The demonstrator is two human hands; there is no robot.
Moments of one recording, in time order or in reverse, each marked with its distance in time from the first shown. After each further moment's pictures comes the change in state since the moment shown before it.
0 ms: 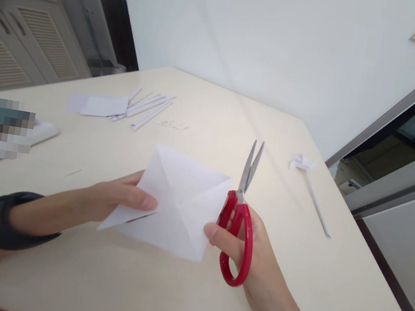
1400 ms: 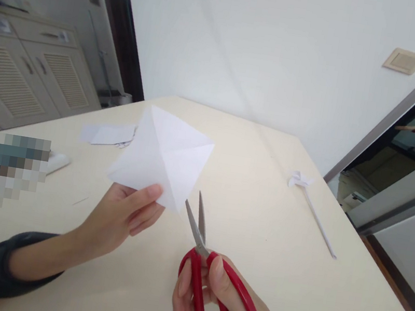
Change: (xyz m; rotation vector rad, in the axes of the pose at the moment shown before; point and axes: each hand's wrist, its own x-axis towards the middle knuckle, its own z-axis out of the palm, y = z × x) left_hand 0.000 -0.006 0.010 0.182 0.459 0.326; right_hand -0.004 0.022 0.004 -0.032 -0.536 -0.039
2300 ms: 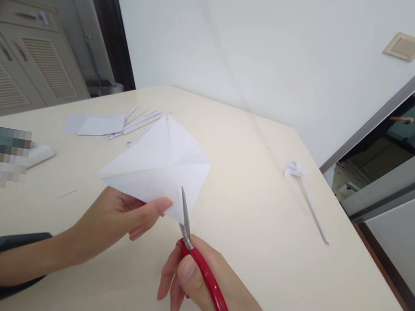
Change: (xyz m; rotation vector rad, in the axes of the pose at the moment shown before) left_hand -0.006 0.008 0.013 0.332 0.014 -0.124; right_hand -0.001 -0.009 0.004 -0.241 0.075 0.047
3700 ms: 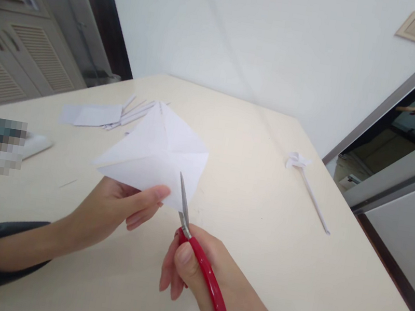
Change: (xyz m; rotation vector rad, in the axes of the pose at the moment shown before) left_hand 0.001 -0.011 0.000 -0.024 -0.053 0.019; right_hand 0.002 0.006 0.006 -0.012 0.006 -0.079
